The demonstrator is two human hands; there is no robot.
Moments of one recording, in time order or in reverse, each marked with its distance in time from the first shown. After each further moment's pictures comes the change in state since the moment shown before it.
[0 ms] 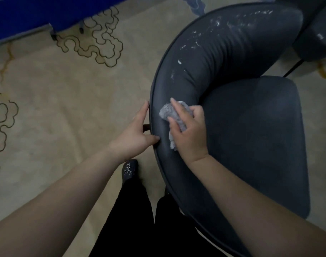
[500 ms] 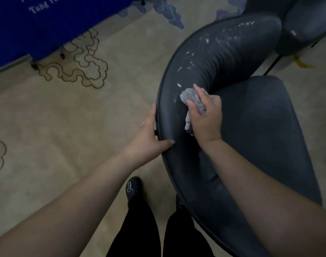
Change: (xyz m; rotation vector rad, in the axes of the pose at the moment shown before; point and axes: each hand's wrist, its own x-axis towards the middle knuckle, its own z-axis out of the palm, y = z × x) left_hand 0.055 0.027 -0.030 0.231 -0.066 0.117; right_hand 0.084 0.011 0.012 0.110 0.233 0.349
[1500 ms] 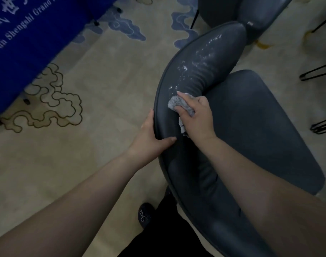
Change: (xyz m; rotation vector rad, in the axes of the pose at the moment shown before) left_hand 0.122 0.040 -0.053 0.028 -0.212 0.150; right_hand 0.090 -0.008 0.034 -0.016 0.128 0.120
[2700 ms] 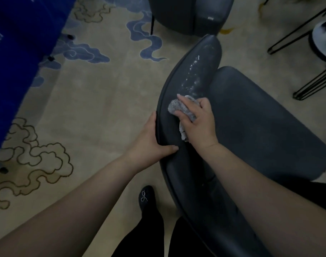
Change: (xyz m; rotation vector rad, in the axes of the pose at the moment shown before) left_hand 0.154 0.039 -0.056 0.094 -0.392 0.117; right_hand 0.103 -0.002 0.023 -0.039 0.291 0.054
